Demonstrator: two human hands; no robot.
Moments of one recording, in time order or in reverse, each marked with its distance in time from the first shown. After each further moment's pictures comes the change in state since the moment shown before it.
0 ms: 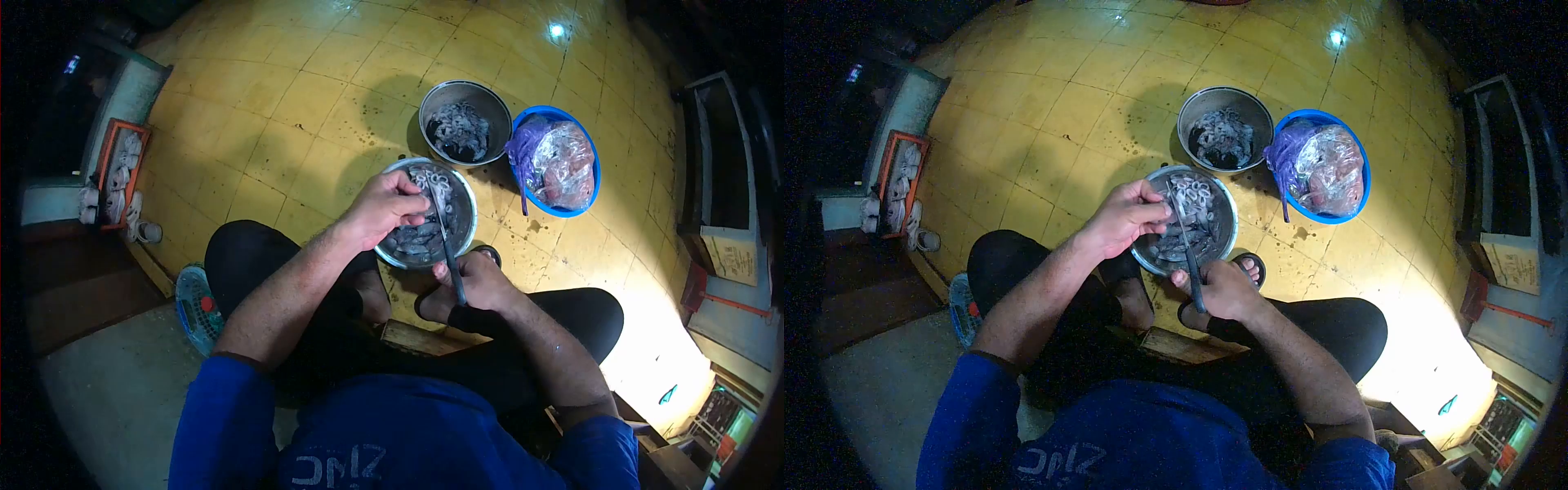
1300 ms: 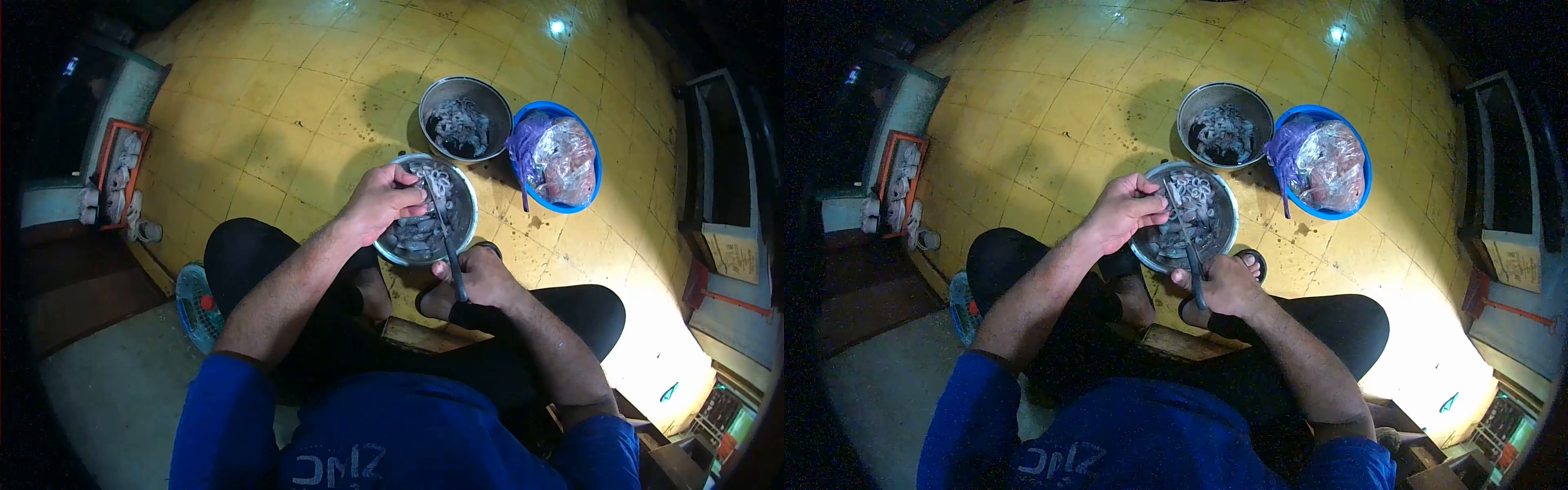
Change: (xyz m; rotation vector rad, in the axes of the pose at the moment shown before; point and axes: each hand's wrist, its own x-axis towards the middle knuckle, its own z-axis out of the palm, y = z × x) left_hand 0.003 0.000 -0.002 0.020 0.025 0.009; right_hand -0.002 0.001 -0.003 -0.110 0.090 -0.031
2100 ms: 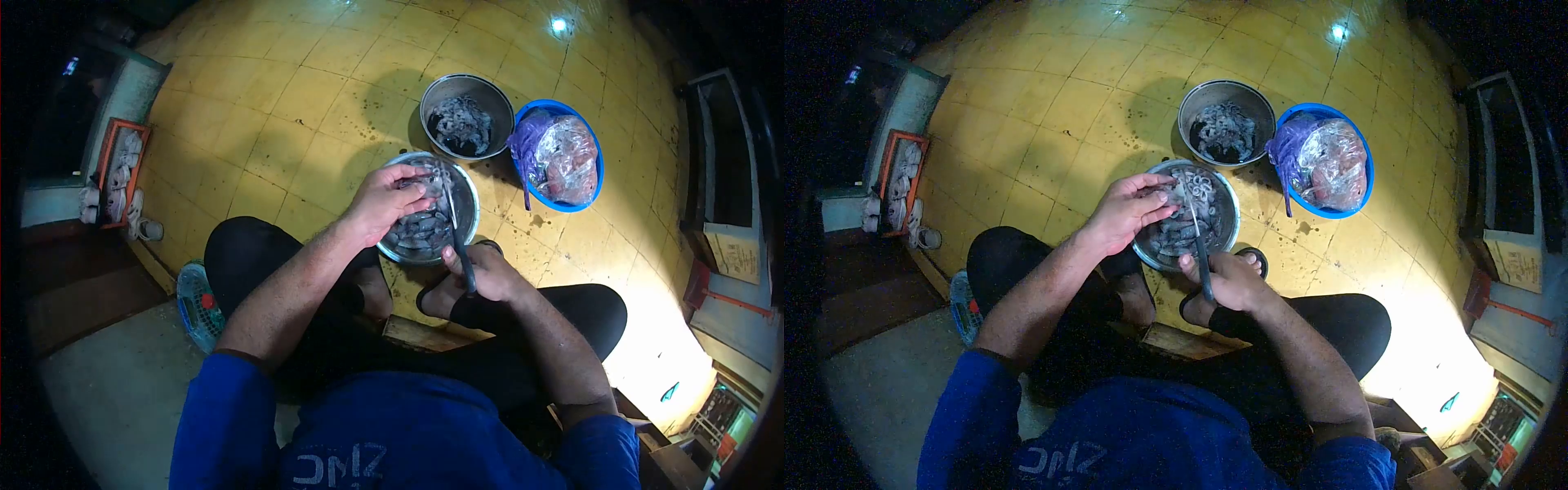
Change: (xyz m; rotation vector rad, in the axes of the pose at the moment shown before) left_hand -0.001 -0.004 0.006 -0.070 -0.036 0.033; right_hand 0.004 0.004 -0.005 0.205 -0.063 0.073
